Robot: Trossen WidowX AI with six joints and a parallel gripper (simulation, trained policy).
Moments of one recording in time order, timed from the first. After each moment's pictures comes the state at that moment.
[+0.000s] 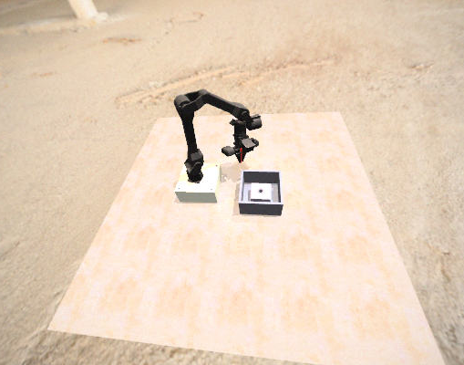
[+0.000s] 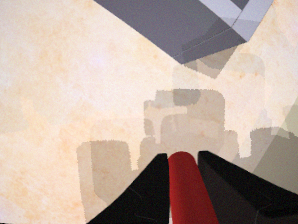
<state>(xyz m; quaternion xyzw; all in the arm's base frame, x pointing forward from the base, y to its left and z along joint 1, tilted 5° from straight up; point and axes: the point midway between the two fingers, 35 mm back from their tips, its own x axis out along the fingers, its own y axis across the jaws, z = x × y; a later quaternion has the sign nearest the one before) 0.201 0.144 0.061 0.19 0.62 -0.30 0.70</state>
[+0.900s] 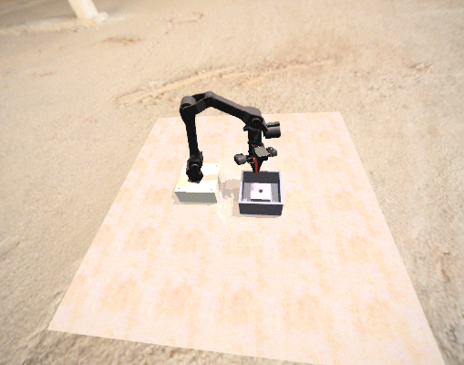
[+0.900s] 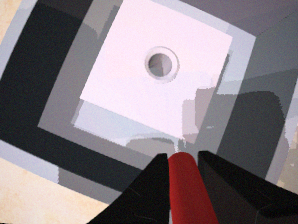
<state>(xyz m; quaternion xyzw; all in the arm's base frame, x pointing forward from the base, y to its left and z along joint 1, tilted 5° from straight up) 0.293 0.057 0.091 0.27 0.54 -0.38 0.70</state>
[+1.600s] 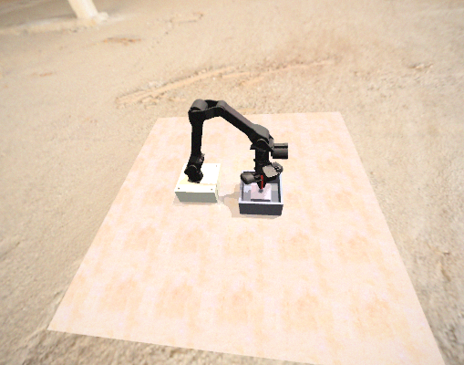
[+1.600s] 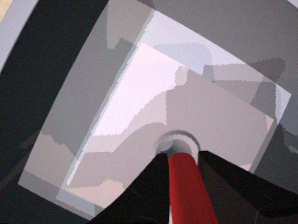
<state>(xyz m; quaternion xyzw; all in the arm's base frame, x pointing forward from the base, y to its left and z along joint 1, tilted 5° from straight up) 0.332 0.006 0.046 0.25 0.58 -0.33 0.70</state>
